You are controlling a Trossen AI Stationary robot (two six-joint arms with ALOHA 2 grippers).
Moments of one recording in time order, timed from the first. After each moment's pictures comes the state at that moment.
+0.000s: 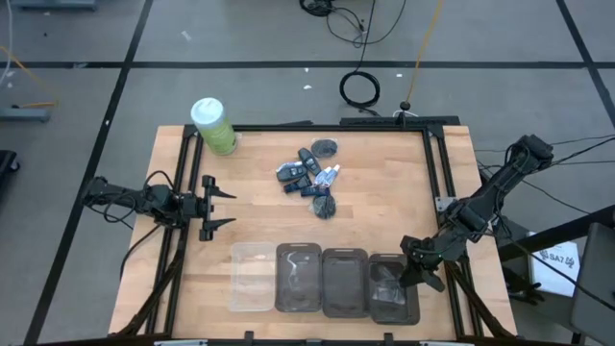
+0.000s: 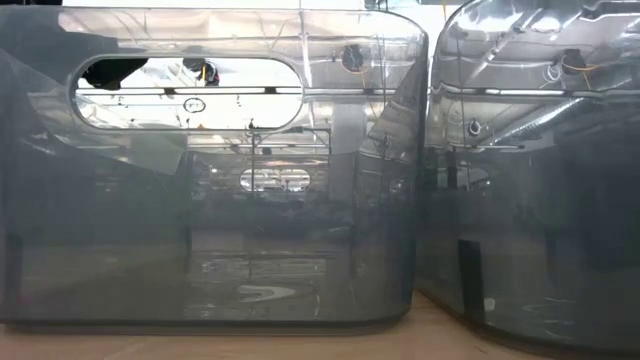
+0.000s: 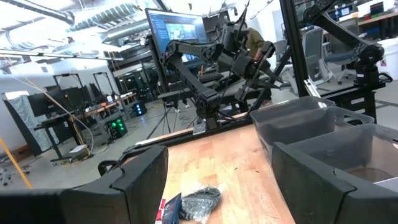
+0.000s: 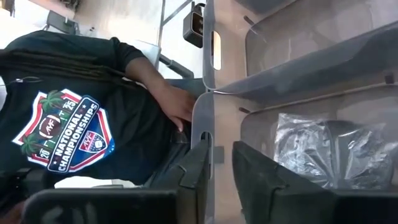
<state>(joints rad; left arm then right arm) -0.25 0.01 0.02 0.14 -0.18 0.33 0.75 0.86 0.50 -0.16 -0.06 1.06</state>
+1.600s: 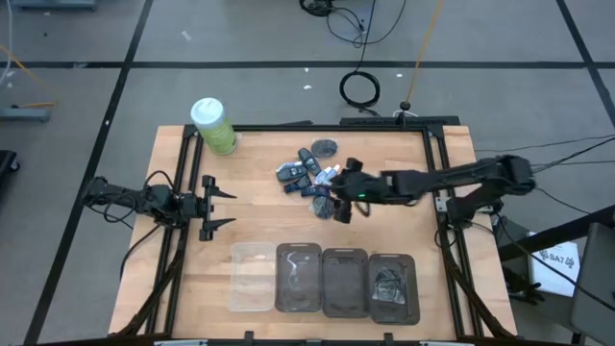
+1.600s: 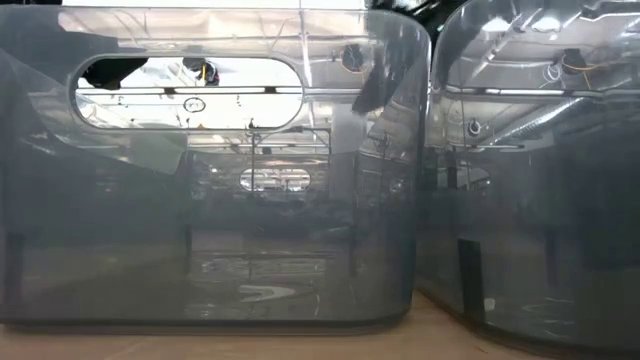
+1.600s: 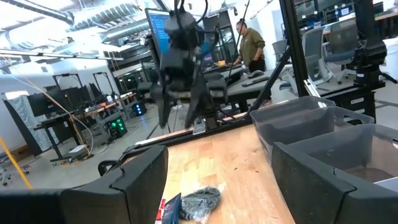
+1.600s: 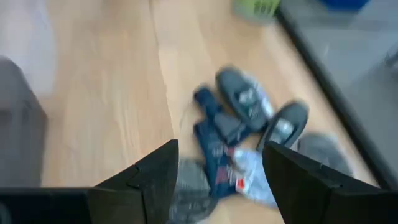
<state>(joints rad) -0.25 0.01 0.02 0.14 -0.18 0.33 0.00 1.48 1.03 -0.25 0.31 0.03</state>
